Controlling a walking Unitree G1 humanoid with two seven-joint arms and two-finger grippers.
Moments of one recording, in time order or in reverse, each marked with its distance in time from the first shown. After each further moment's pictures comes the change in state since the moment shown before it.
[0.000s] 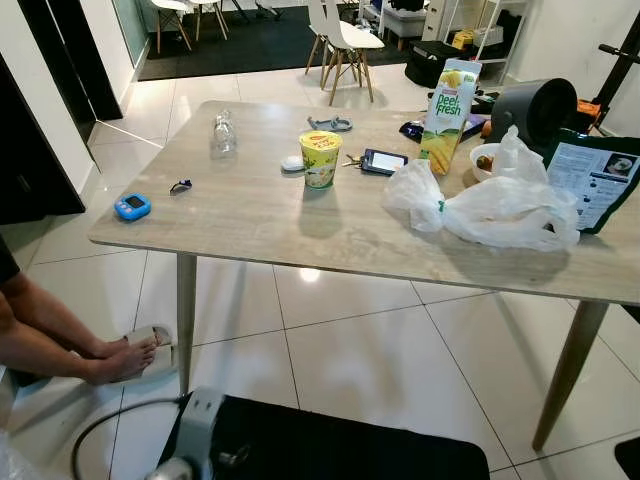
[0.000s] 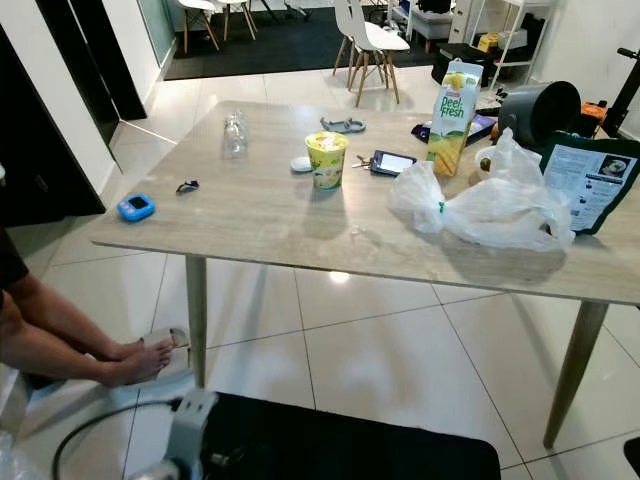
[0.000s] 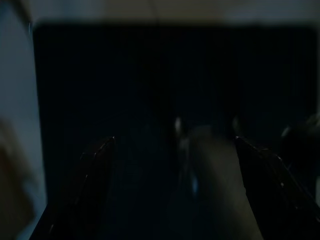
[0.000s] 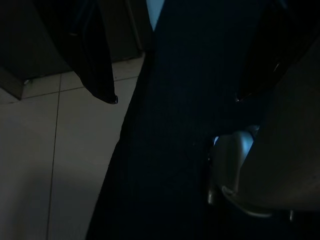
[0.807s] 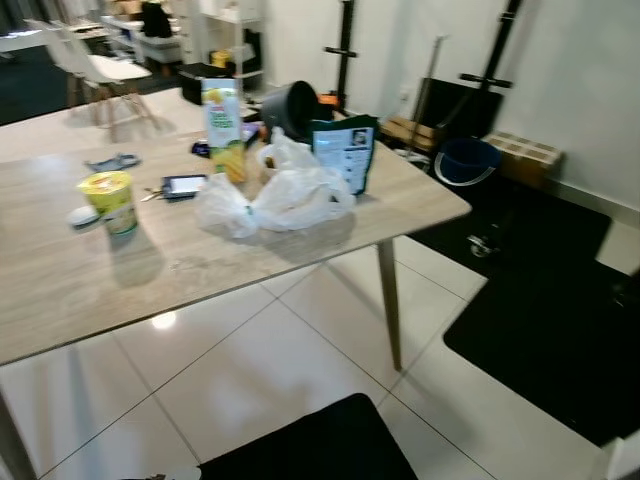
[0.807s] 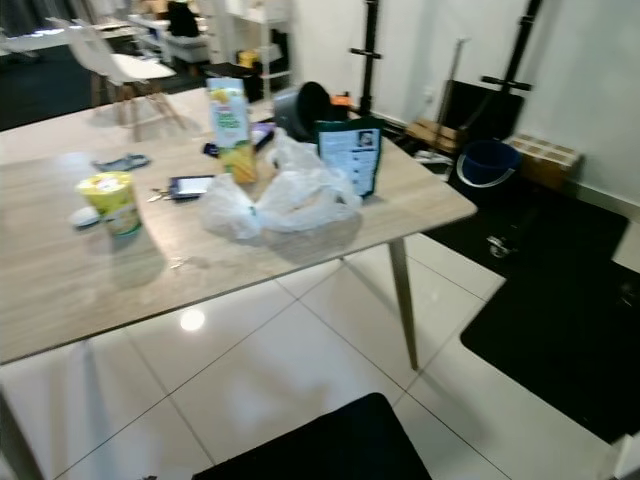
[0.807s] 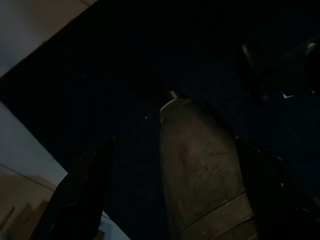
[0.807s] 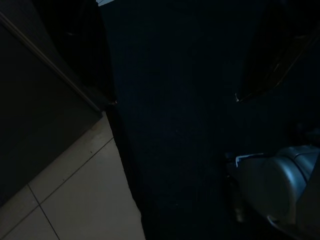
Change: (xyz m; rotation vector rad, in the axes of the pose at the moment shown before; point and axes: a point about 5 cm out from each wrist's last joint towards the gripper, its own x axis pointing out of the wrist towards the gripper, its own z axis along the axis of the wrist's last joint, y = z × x) left arm -0.010 -0.003 -0.050 0.012 0.181 0.081; right arm 0.000 -0.003 0.006 0.001 -0.019 -0.006
